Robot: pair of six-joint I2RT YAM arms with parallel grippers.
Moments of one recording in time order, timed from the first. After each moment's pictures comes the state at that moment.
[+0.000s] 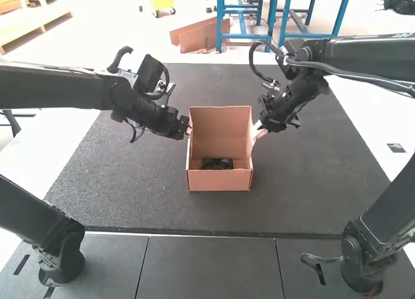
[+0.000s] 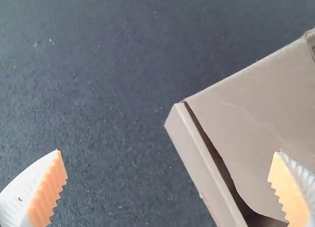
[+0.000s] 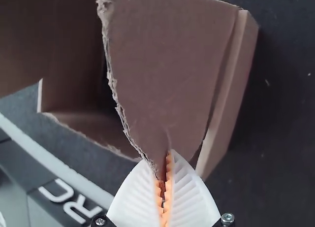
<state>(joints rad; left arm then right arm) -0.48 1.30 0.86 -0.41 0.01 -0.11 0.42 1.52 1.19 -0.91 -0.42 0.18</state>
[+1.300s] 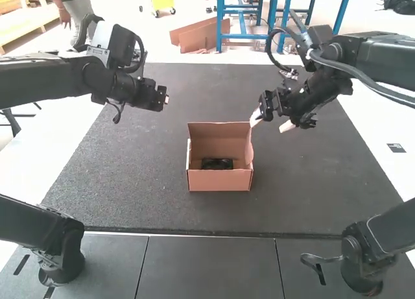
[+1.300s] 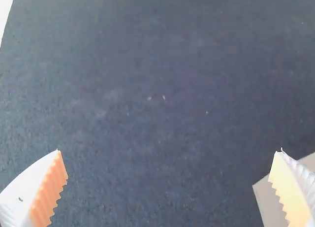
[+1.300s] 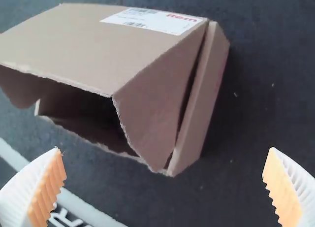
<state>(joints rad) -0.37 1.18 0.94 -0.41 -0.19 -0.07 0.39 1.28 1.09 -0.86 -0.32 0.16</state>
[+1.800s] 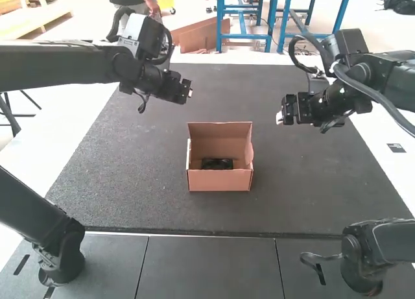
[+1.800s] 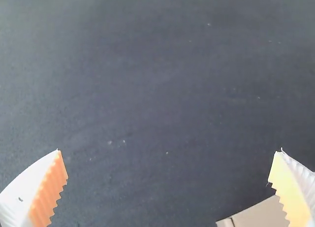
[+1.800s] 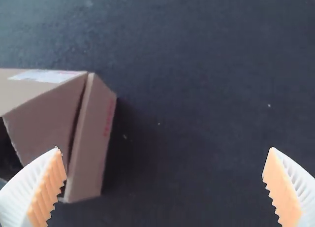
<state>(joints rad) -0.49 1.35 1.08 -0.37 -0.21 -0.06 0.34 1.07 0.92 -0.74 -0.02 0.13</state>
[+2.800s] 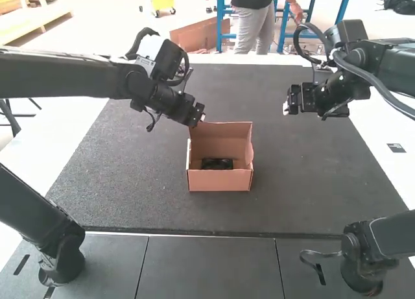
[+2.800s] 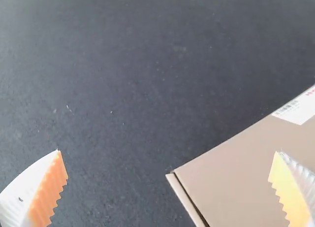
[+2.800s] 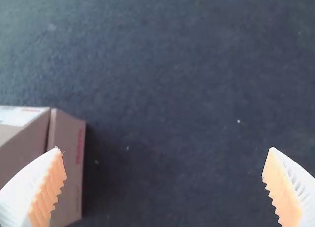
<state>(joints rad) -0.61 1.37 1.00 -0.39 -0.19 -0.06 0.26 1.19 1.02 -0.73 -0.01 0.12</state>
